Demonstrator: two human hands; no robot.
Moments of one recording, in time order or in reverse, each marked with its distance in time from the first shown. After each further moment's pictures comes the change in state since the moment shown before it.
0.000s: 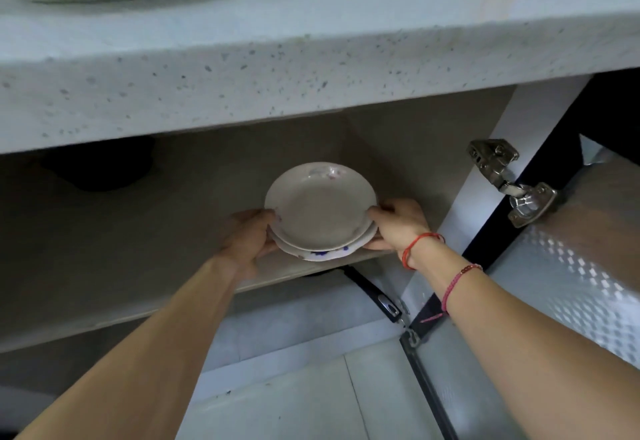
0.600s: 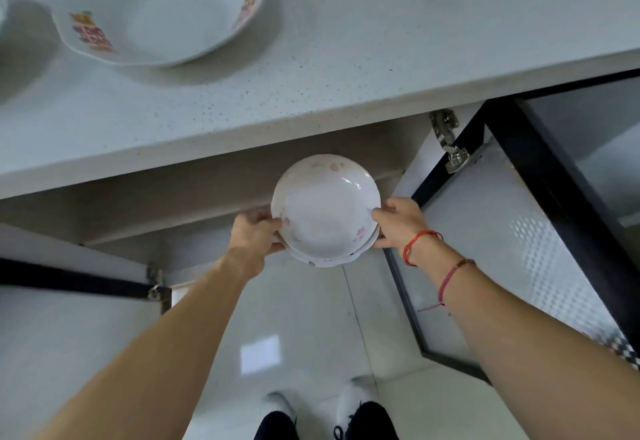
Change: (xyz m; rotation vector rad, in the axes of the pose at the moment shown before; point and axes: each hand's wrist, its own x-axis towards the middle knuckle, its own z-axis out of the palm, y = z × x) left_hand -0.190 0.041 -0.032 0.153 0.086 -0.285; right_hand -0.176 -0.030 -0.035 -0.141 -0.024 0.300
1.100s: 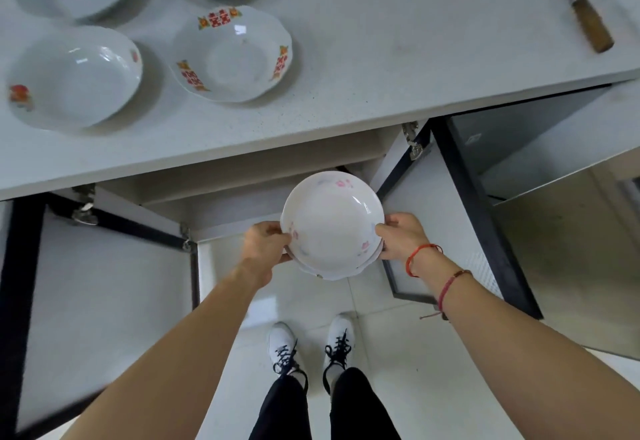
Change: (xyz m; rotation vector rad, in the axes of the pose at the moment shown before) left_hand -0.185 0.042 -0.042 0.082 -0.036 -0.129; right_hand -0.192 -0.036 -0.036 -0.073 0.003 0.111
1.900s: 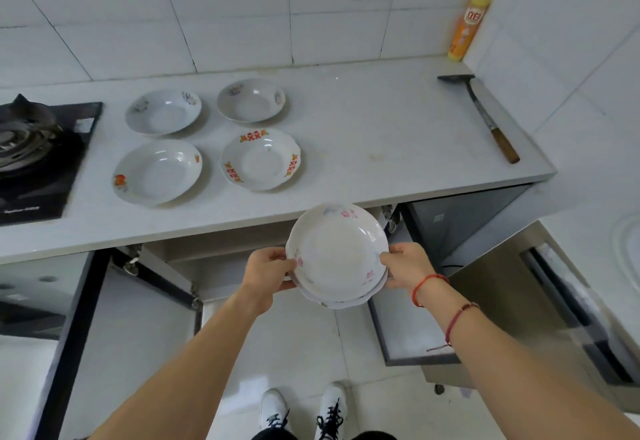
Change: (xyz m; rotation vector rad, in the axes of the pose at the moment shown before) left_hand -0.123 0.098 -0.011 -0.078 -0.052 0.174; right_hand -0.116 -0.094 -0.059 -0.026 -0.006 -0.183
